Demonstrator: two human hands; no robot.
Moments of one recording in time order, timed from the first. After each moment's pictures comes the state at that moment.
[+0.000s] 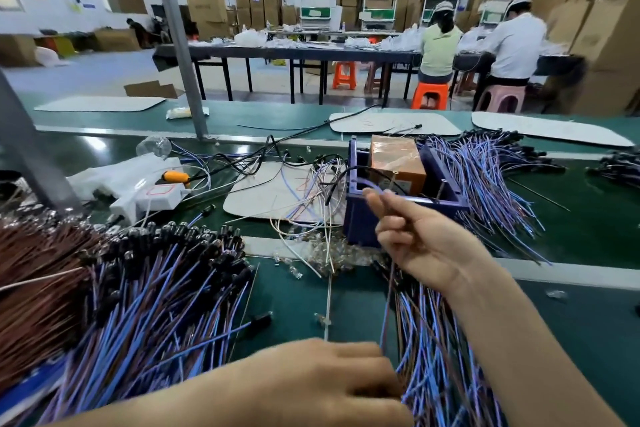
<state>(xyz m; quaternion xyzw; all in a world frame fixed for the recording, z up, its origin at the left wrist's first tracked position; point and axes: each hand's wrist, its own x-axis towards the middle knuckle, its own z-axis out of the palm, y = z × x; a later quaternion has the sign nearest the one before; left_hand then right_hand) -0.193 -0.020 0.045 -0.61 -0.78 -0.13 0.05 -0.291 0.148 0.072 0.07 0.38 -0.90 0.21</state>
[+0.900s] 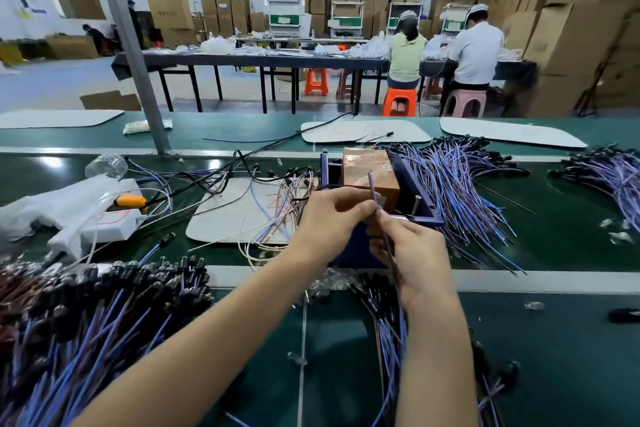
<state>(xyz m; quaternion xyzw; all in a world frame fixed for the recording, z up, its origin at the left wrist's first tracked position) -0.350 0.052 0.057 -0.14 -0.74 -0.65 0.07 -0.312 0.153 0.050 0.14 0.60 -0.78 -0.11</state>
